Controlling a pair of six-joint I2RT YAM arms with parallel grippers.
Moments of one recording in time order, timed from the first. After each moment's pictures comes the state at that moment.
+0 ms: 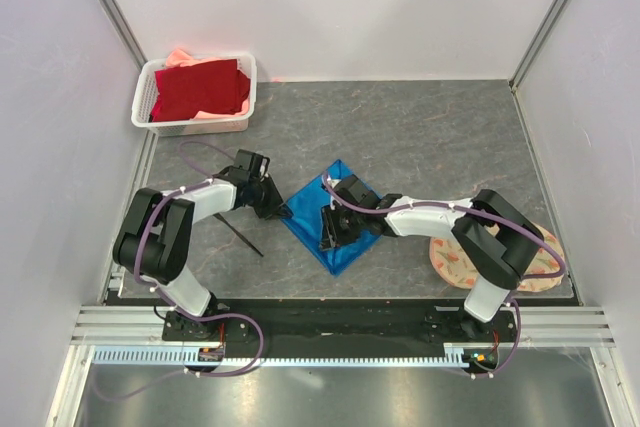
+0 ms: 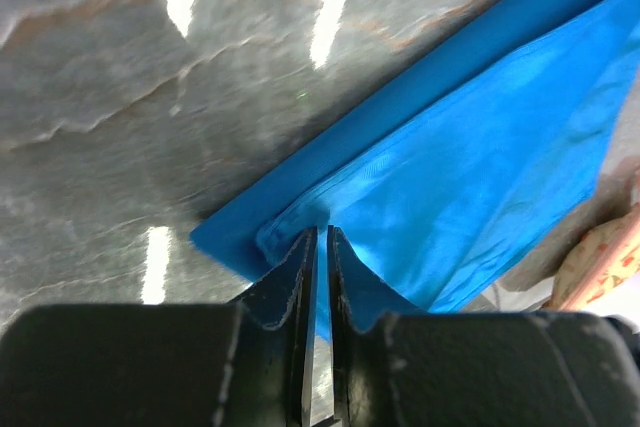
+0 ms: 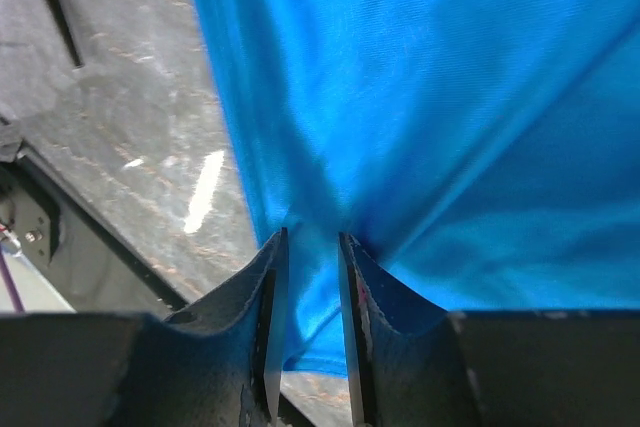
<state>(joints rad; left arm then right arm) -0.31 1.65 0.82 -0.23 0.32 -0.78 0.85 1.72 0.91 -0.11 -0.29 0.58</state>
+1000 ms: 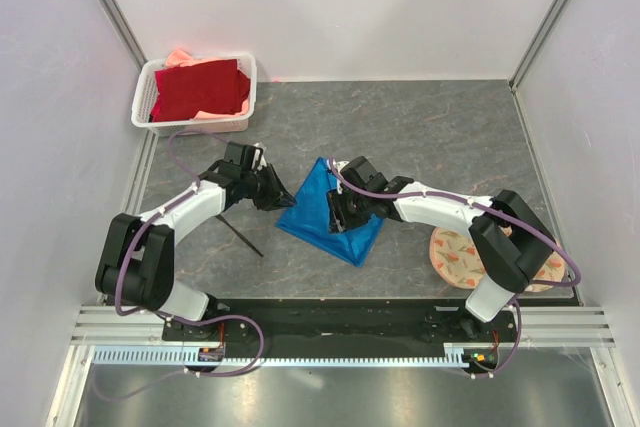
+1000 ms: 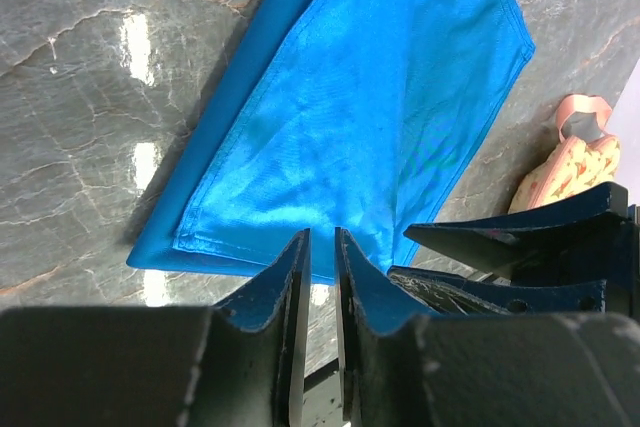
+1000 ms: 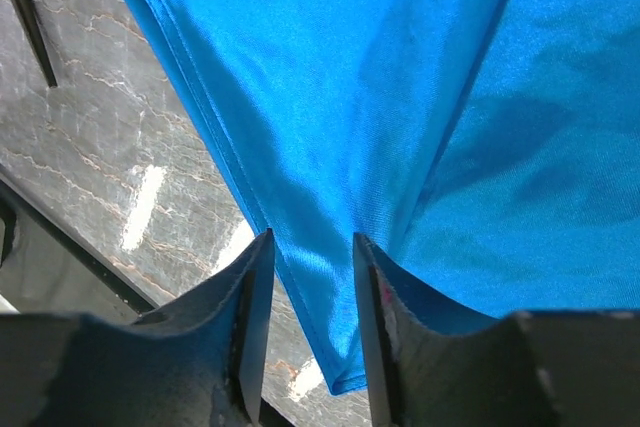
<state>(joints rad) -0.32 1.47 0.83 -0.28 0.40 -0.74 0.77 1.67 1.01 -0.29 -0.23 0.40</state>
